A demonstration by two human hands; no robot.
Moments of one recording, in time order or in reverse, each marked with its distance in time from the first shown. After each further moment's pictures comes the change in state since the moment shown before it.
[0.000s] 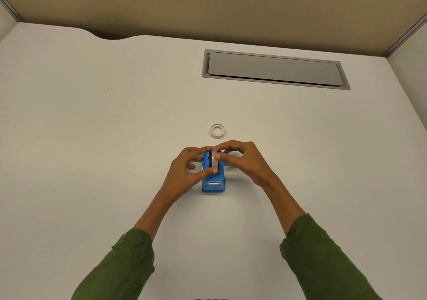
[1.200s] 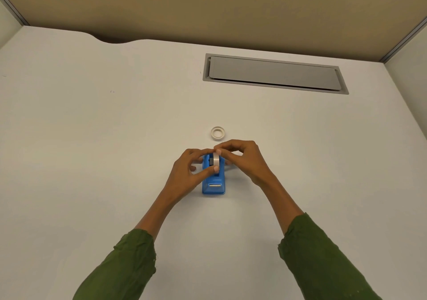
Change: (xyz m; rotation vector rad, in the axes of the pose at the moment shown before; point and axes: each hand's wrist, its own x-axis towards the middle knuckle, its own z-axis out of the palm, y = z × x) left_hand -0.001 0.004 0.001 0.027 0.011 0.022; right_hand 0.003 -0.005 0.000 -0.041 0.062 -0.061
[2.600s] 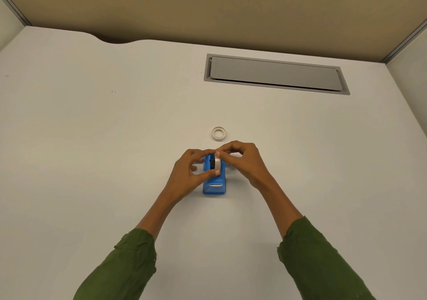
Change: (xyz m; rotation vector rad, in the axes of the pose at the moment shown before) left_hand 0.000 0.000 -0.001 0.025 -0.021 -0.002; right_hand -0.003 0.001 0.006 0.041 0.051 0.060
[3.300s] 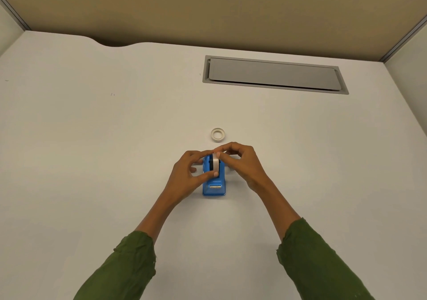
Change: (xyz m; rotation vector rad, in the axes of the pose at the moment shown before) left_hand 0.002 -0.003 0.001 0.026 0.014 -0.018; right_hand 0.000 0.003 0.006 0.081 0.007 0.014
